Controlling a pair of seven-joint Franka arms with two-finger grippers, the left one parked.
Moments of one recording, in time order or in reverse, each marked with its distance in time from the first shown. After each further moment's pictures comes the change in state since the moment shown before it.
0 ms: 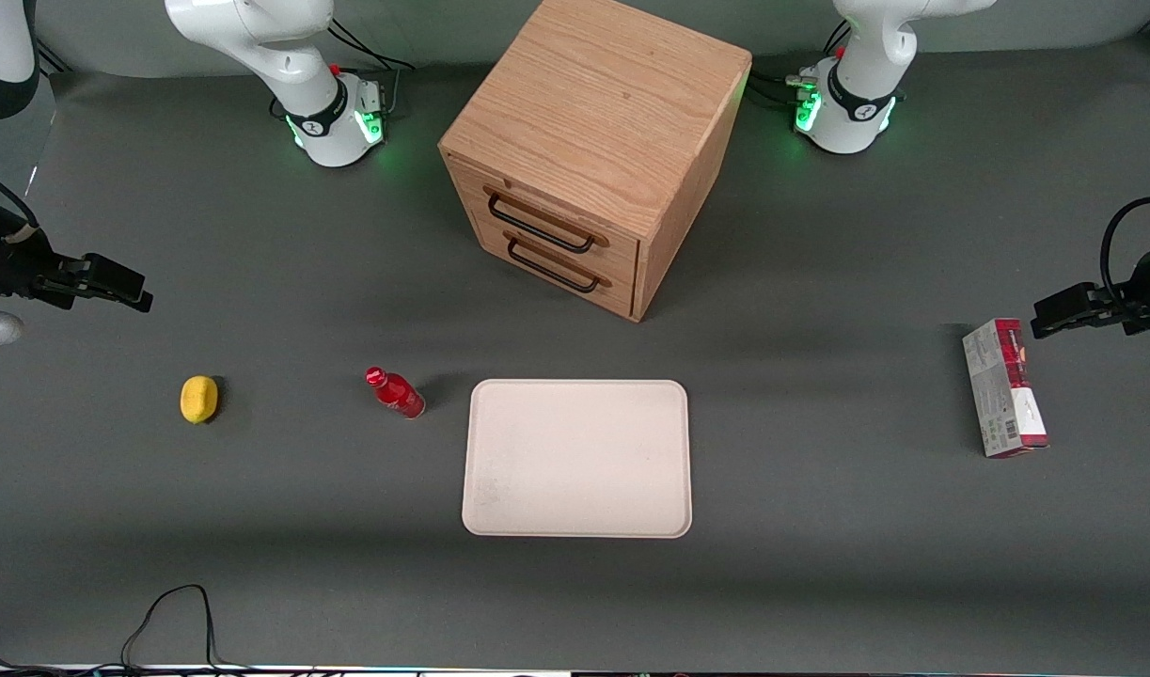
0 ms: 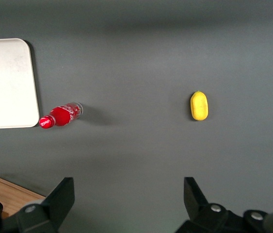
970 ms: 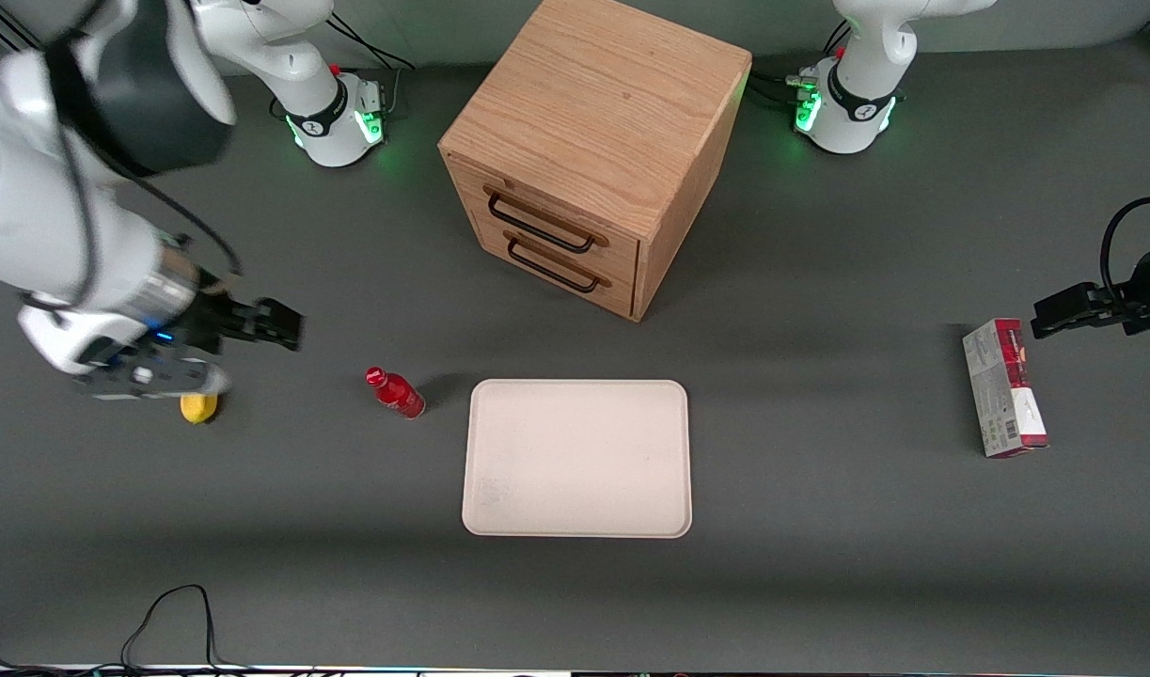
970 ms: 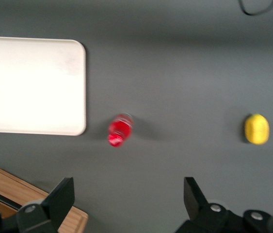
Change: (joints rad) arm 0.269 0.266 0.019 0.242 0.002 0.024 0.190
